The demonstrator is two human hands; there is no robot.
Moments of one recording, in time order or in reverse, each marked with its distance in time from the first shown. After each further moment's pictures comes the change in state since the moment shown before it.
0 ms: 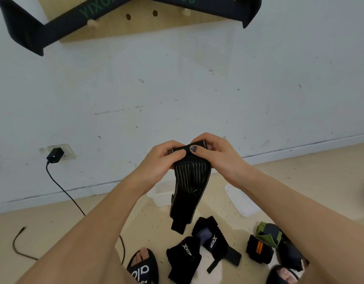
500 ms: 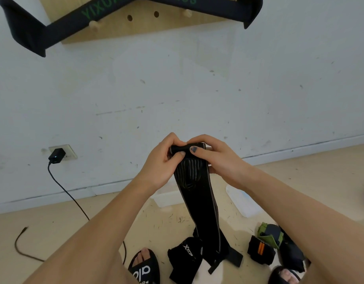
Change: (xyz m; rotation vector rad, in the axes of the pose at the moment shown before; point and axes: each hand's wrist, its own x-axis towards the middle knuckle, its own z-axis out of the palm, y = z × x) left_hand -0.003 -0.004 0.005 0.188 0.135 0.211; right_hand -0.003 -0.005 0.003 0.093 -0.088 0.098
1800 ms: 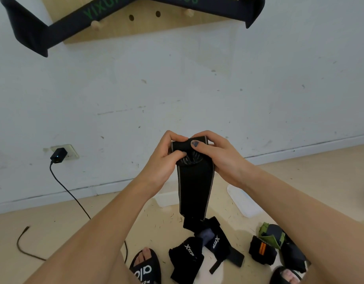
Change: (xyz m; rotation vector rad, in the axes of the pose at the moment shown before) left_hand 0.001 0.004 0.003 -0.319 -0.029 -0.150; right_hand 0.005 -0.002 0.003 0.103 0.058 -0.035
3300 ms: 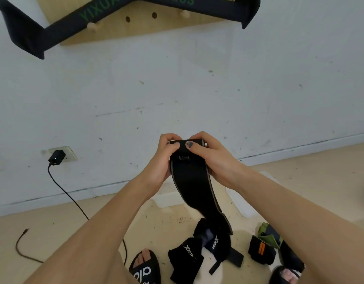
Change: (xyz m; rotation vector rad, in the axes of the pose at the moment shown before) left_hand -0.001 0.006 0.003 -0.129 -0.044 -0.126; right_hand 0.002 0.002 0.010 0.023 0.026 0.059
